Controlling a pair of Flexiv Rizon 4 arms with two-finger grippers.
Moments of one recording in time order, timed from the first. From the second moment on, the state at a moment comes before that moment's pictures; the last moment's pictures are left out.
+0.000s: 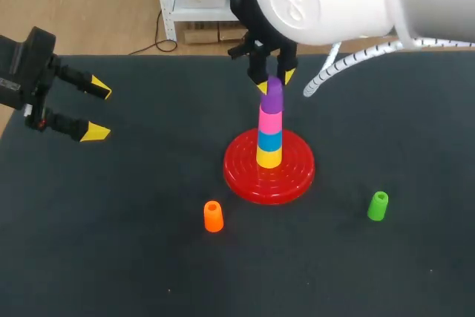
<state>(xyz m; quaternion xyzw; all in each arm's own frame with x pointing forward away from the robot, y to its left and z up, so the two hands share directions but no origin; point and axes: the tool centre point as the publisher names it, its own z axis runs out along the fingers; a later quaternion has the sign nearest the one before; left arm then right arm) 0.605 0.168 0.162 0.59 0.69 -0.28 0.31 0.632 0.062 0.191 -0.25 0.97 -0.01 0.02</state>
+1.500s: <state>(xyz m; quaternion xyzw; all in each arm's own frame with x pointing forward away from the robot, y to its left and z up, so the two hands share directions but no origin) 0.605 0.168 0.162 0.59 0.69 -0.28 0.31 0.648 0.071 0.205 -0.23 0.97 -0.01 0.05</state>
